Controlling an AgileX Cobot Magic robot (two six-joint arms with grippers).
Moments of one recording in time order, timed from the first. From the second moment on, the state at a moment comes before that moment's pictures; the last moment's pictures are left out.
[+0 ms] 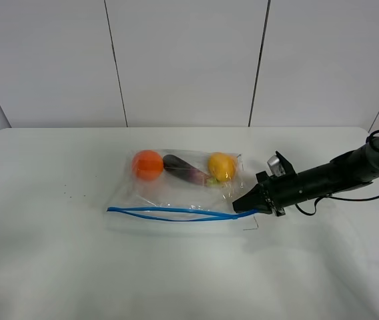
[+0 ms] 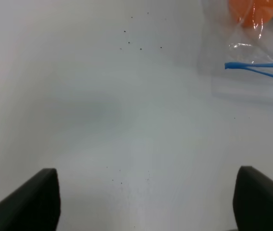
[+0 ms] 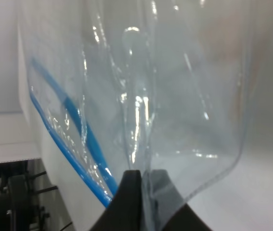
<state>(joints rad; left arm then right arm) 0.05 0.00 -0.49 -0.02 1.05 0.02 -0.02 2.26 -1.10 1.34 1.10 -1.15</state>
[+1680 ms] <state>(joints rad) 0.05 0.00 -0.49 -0.02 1.05 0.02 -0.02 2.11 -1.11 1.51 1.20 -0.76</state>
